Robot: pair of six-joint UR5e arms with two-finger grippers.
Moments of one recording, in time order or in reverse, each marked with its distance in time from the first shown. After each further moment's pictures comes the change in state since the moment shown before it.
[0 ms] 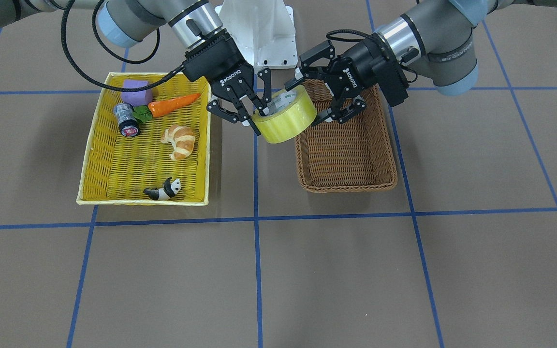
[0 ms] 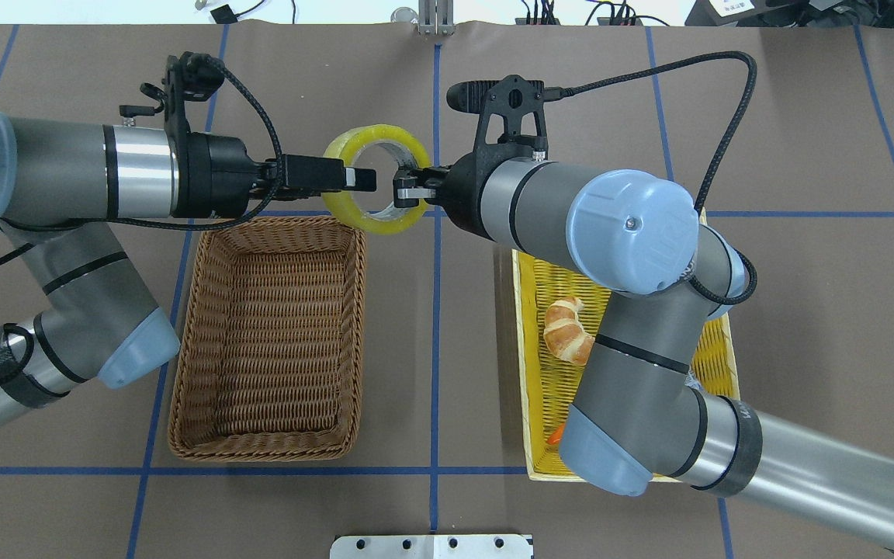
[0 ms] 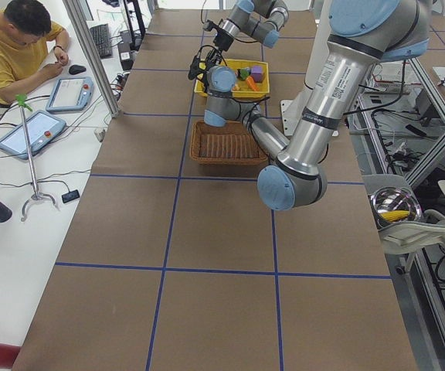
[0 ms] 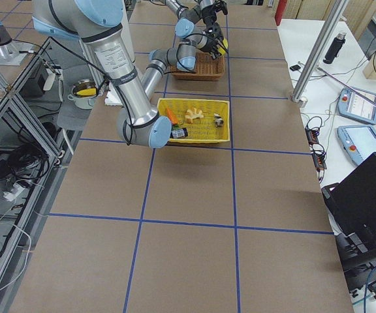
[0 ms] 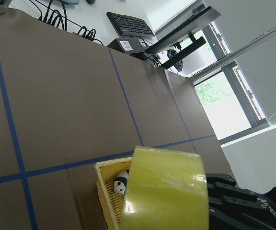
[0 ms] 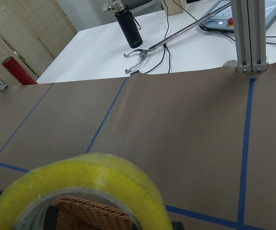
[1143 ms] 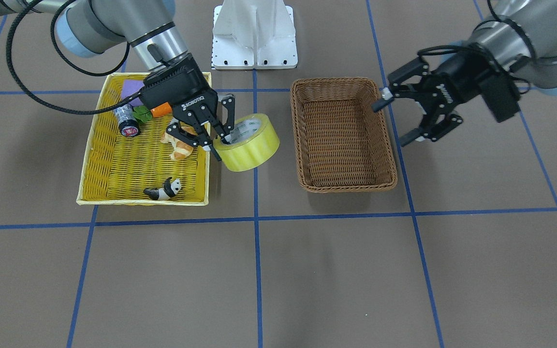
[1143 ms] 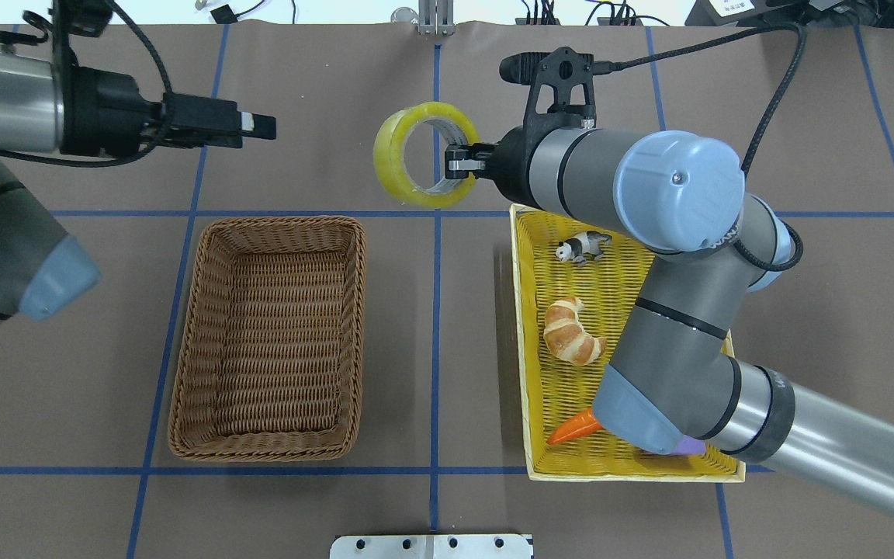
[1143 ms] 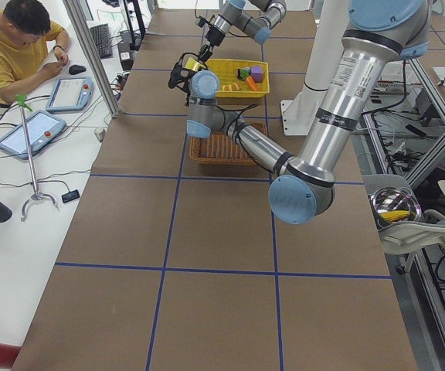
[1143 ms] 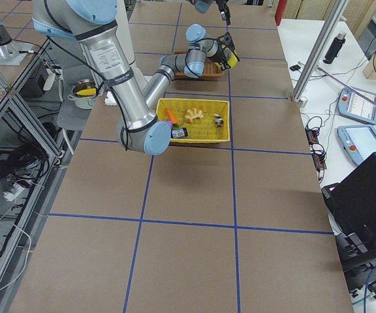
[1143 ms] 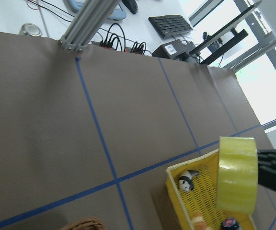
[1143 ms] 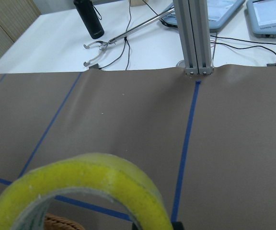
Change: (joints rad) left arm -0.144 0.057 -0.003 0.010 -0.119 0.025; right arm 0.065 -0.048 0.001 -0.005 0.032 0.007
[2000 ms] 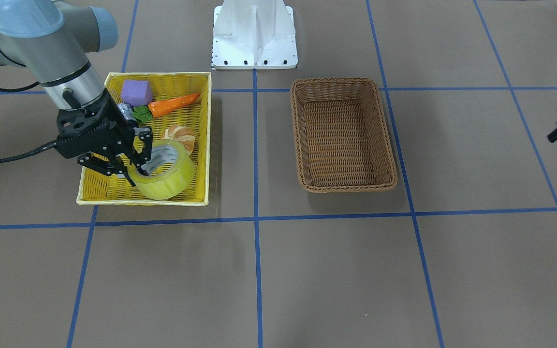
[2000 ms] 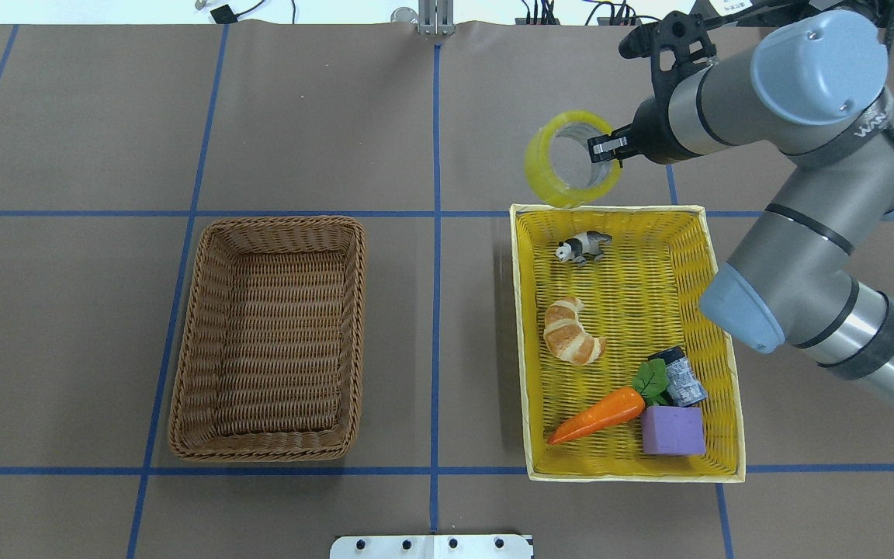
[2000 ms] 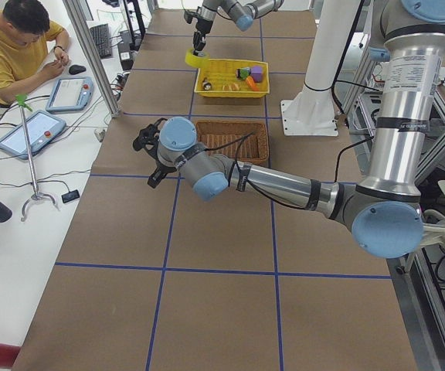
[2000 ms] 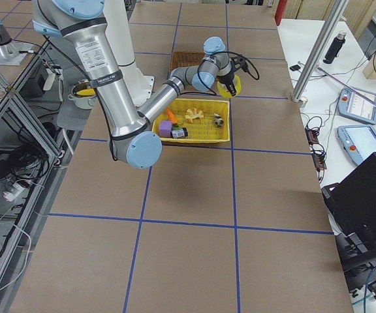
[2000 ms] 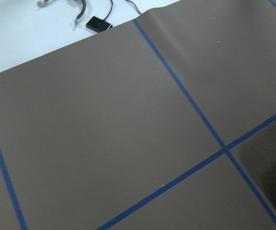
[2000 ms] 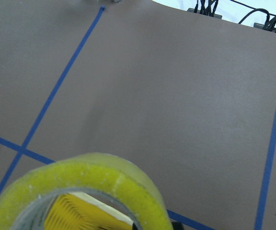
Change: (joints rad) left arm -0.473 0.269 0.045 0.426 -0.369 0.893; right arm 0.237 -0.127 0.006 -0.232 0.355 -0.279
